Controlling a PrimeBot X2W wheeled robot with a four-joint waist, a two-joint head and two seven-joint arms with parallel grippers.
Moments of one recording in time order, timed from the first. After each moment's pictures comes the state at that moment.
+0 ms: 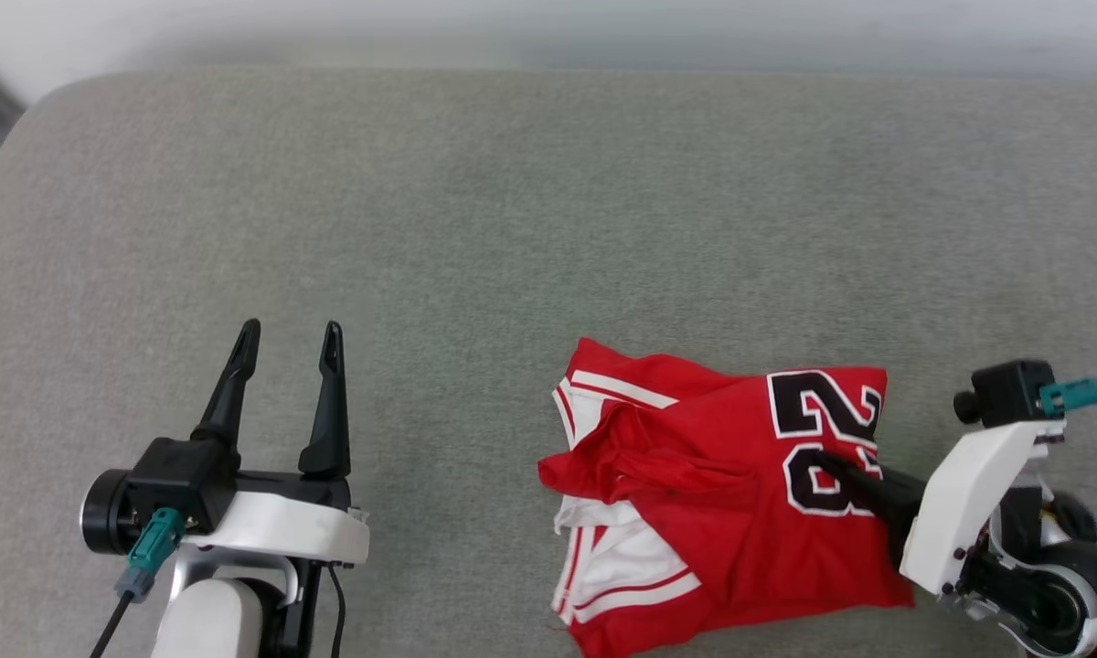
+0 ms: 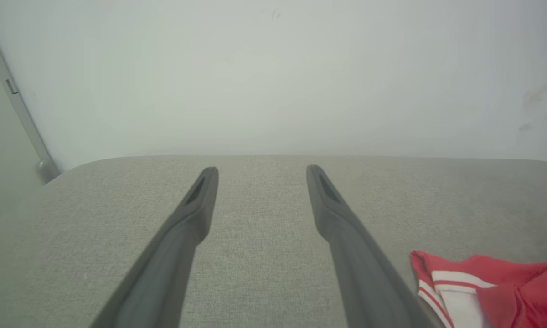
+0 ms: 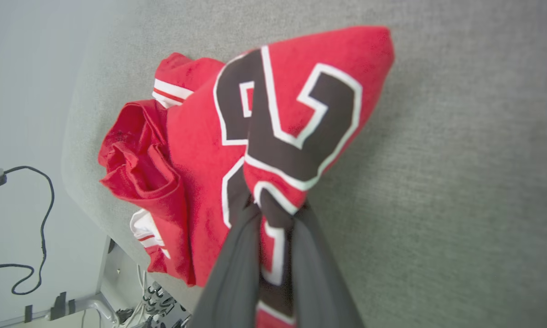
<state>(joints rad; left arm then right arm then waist) -0.15 0.13 -0.07 0.03 -0.21 -0.05 -0.26 -0.15 -0.20 0.03 0.02 0.77 0.13 0.79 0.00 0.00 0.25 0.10</state>
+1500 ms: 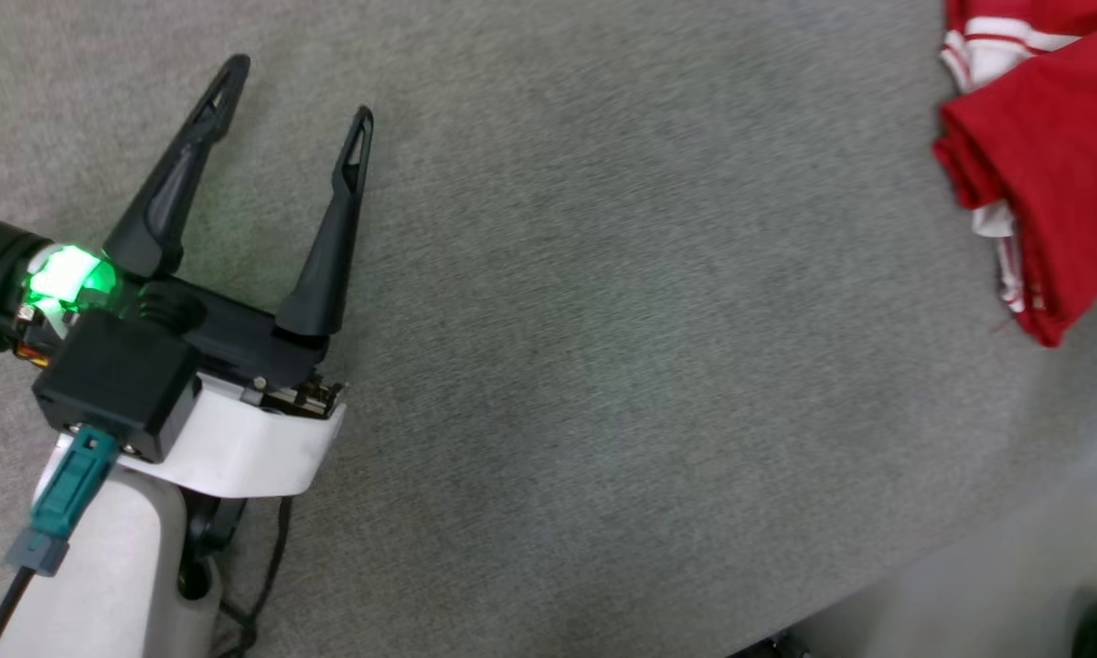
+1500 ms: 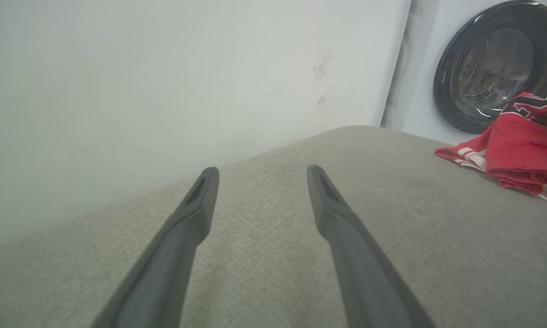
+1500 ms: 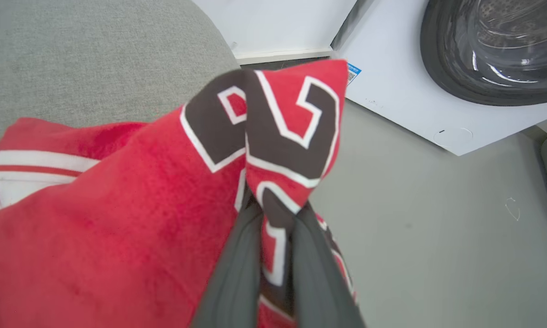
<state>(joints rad) -0.40 0.34 -0.18 -0.36 -0.11 -0.12 -0.09 -0.78 -0.45 -0.16 0.57 0.27 0.13 0.18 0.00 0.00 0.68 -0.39</state>
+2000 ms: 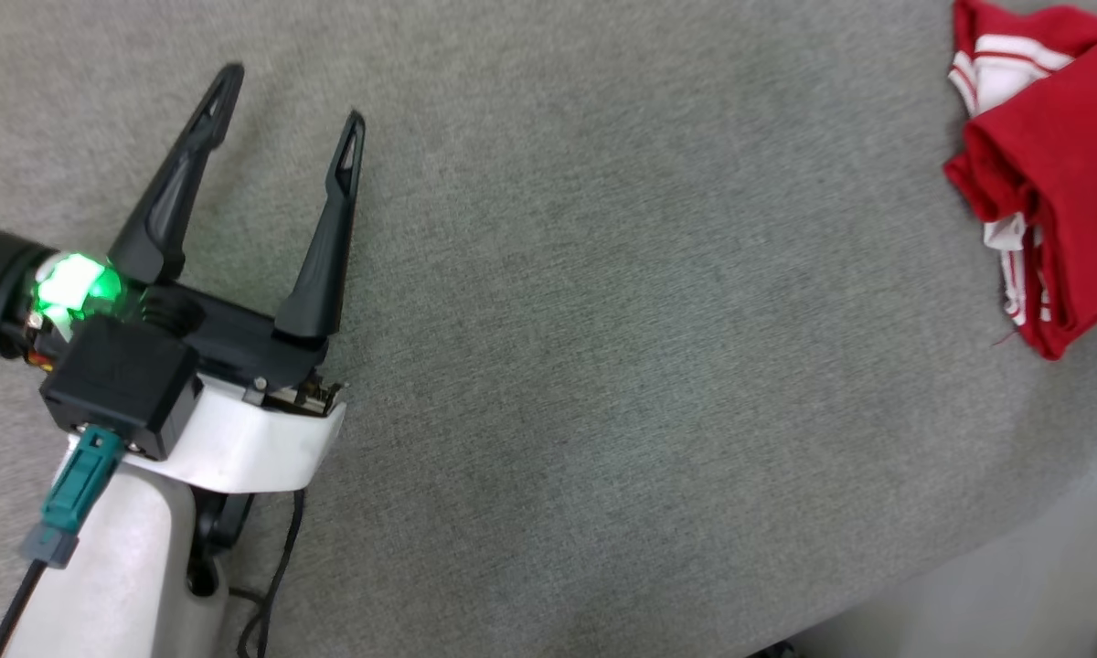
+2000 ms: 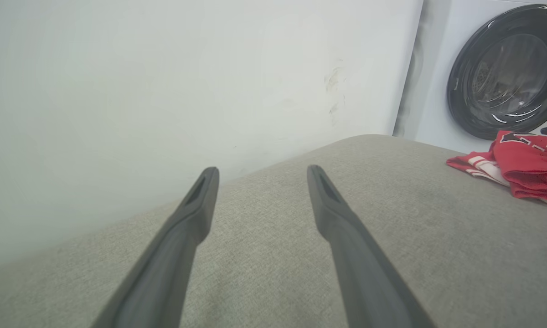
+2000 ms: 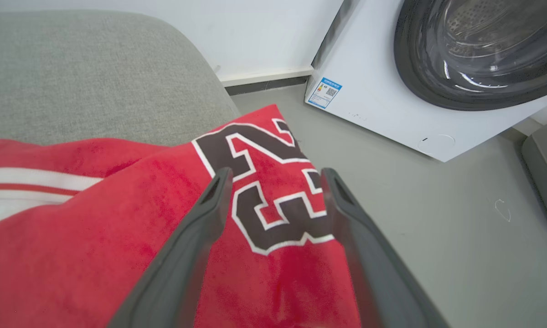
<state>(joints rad) -0.40 0.34 -0.18 -0.32 -0.11 -0.10 -0.14 -0.85 -0.37 -0.31 0.80 0.07 0.13 -0.02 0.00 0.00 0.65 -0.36</state>
